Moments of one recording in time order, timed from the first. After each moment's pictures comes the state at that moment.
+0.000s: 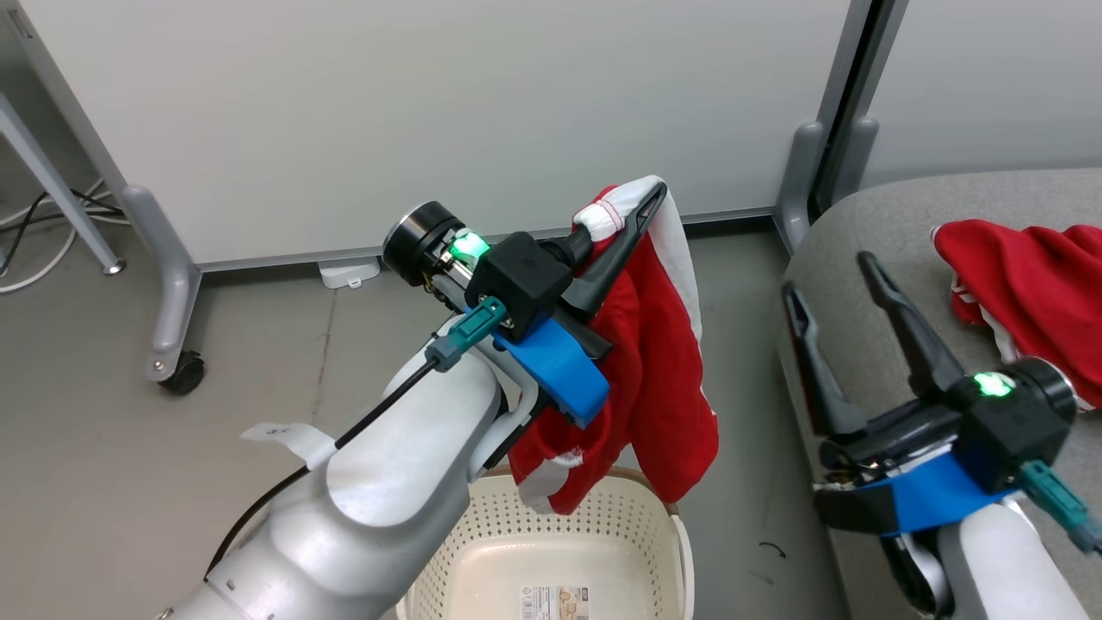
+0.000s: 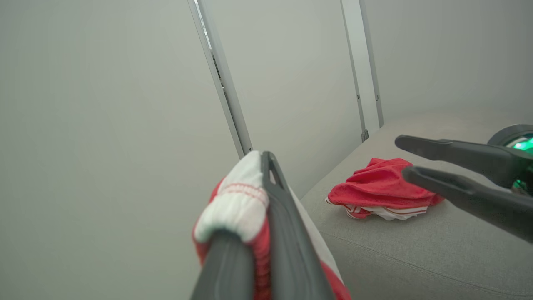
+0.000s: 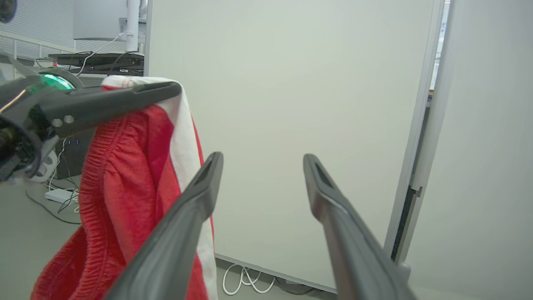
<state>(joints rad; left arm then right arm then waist) -0.78 0.11 -0.82 0.48 -0.42 -0.11 -0.26 -0.21 -0.17 0.15 0.02 0.12 0.13 -0.26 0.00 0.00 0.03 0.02</state>
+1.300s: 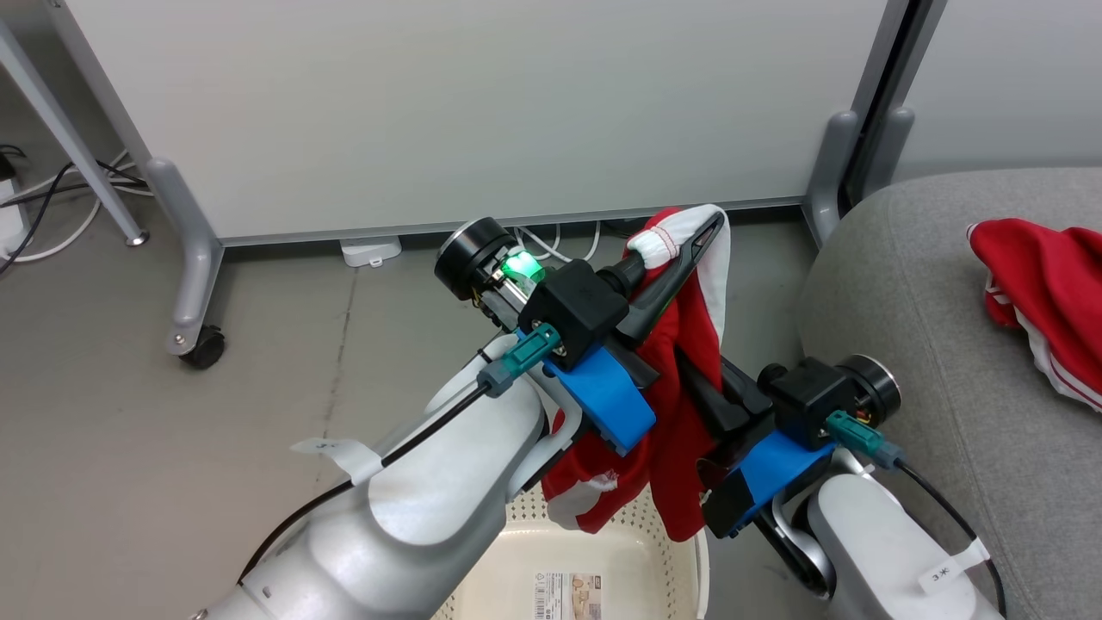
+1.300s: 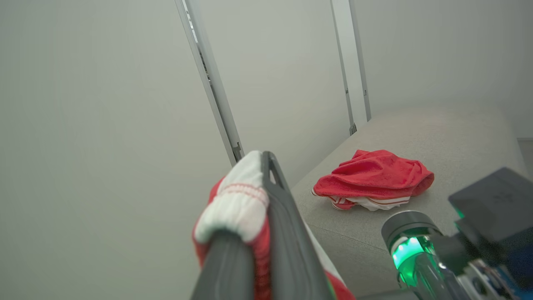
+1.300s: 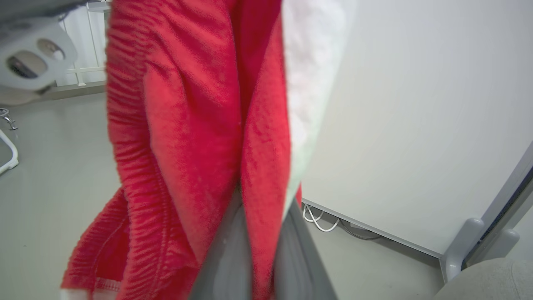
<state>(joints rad) -0.78 0.07 -0.88 0.47 -0.41 -0.11 -0.26 -0.45 -0.15 0.47 0.45 0.22 0.13 -0.26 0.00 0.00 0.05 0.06</state>
